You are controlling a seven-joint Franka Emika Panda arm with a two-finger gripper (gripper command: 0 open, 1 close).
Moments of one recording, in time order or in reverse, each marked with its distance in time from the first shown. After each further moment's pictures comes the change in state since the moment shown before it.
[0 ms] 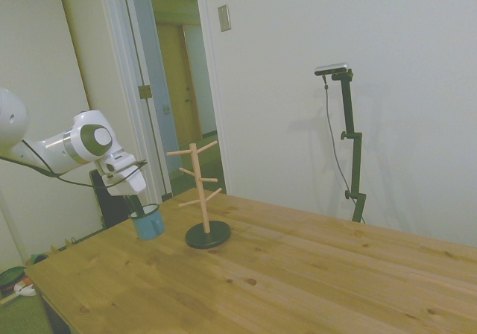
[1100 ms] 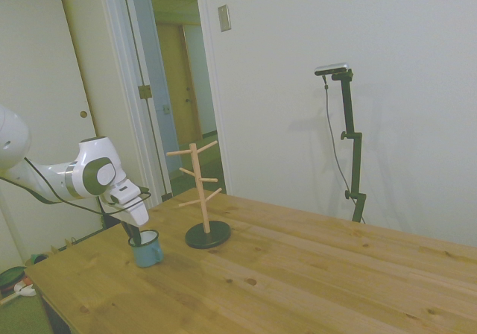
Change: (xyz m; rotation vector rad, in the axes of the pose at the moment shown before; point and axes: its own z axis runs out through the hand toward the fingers) arm -0.022 0.039 0.075 0.147 -0.180 -0.011
